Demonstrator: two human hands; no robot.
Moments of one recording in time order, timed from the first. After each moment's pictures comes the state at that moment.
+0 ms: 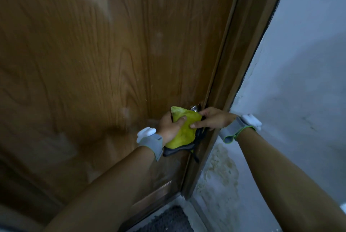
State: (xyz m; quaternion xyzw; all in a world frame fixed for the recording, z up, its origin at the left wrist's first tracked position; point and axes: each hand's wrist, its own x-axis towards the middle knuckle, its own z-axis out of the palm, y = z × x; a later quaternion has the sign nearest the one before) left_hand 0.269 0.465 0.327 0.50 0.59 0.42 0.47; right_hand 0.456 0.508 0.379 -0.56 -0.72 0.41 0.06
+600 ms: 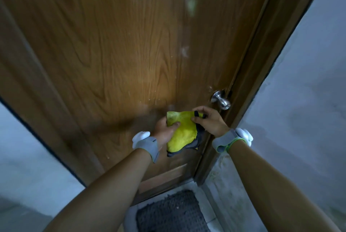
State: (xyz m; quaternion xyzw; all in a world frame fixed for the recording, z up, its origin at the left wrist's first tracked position) left_hand 0.205 0.369 0.283 0.42 0.63 0.45 0.47; right_hand 0.381 0.438 0.301 -0.52 -0.65 0.45 0.32
